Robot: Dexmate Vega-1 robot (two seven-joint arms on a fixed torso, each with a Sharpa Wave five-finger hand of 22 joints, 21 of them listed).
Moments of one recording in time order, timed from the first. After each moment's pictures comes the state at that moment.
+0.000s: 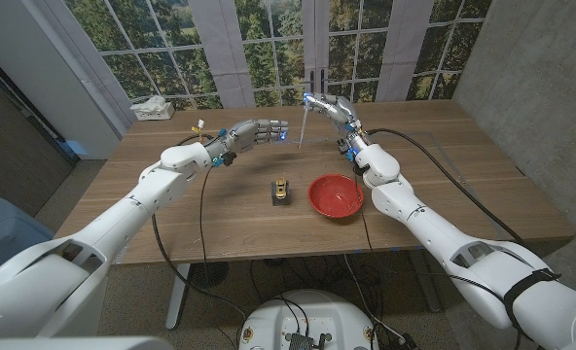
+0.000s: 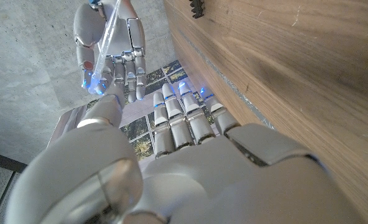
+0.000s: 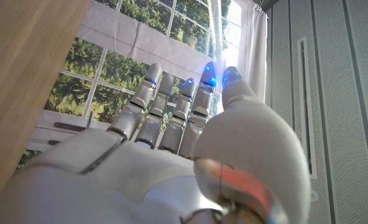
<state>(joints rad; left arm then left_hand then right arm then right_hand) 0.61 0.62 0.50 -1.29 -0.64 -0.13 -0.51 0.57 0.06 0.48 -0.13 0.18 0.55 0.04 0.18 0.19 0.61 -0.06 0.19 0.20 0.54 -0.05 0.18 0.19 0.28 0.07 0.20 0.18 -0.60 -0.25 -0.53 -1.11 0.44 0.58 0.13 1.08 0.06 0.29 -0.16 0.19 1.11 -0.05 0.32 0.21 0.71 -0.11 0.30 0.43 0.50 -0.05 0.47 0.58 0.55 -0.02 0.53 0.20</state>
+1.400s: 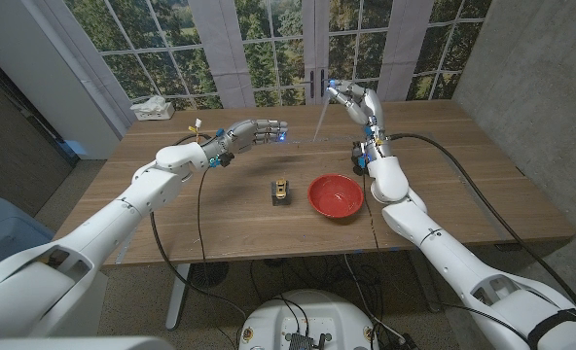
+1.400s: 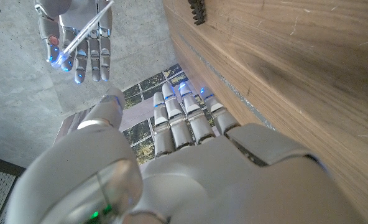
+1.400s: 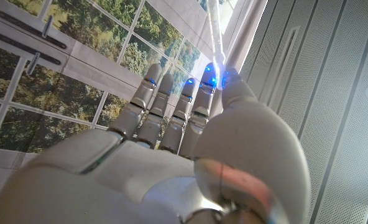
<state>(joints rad) 0.64 0.67 0.49 -1.38 -0.65 -0.10 -0.49 0.56 0.07 0.48 -0.14 0.18 0.55 0.04 0.18 0.18 0.61 -0.06 0.20 0.20 0.53 -0.05 0.18 0.18 0.28 0.07 0.20 0.18 -0.78 -0.31 -0.45 -1.35 0.08 0.71 -0.31 1.08 0.06 0.29 -0.16 0.20 1.11 -0.06 0.31 0.21 0.73 -0.12 0.30 0.43 0.51 -0.05 0.46 0.57 0.54 -0.02 0.55 0.20</state>
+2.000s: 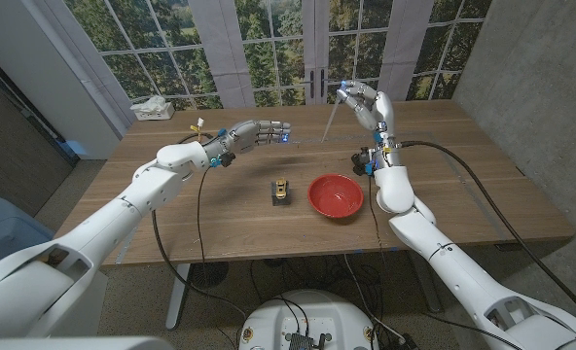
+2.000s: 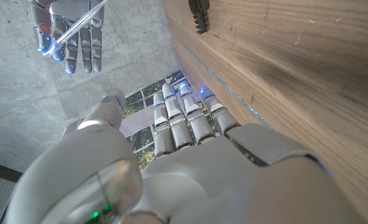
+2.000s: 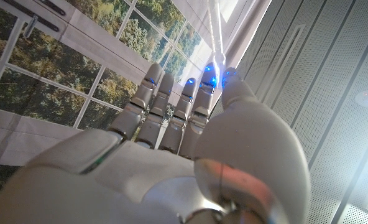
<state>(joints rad) 0.63 0.67 0.50 -1.39 -0.65 -0.10 -0.52 0.55 0.07 0.49 -0.14 0.18 0.55 0.04 0.18 0.18 0.61 -0.06 0.20 0.20 0.53 -0.05 0.18 0.18 0.28 0.07 0.20 0.18 -0.89 -0.34 -0.40 -1.49 -0.05 0.68 -0.44 1.08 0.06 0.29 -0.16 0.20 1.12 -0.07 0.31 0.21 0.73 -0.13 0.30 0.43 0.52 -0.05 0.46 0.57 0.54 -0.02 0.56 0.20</state>
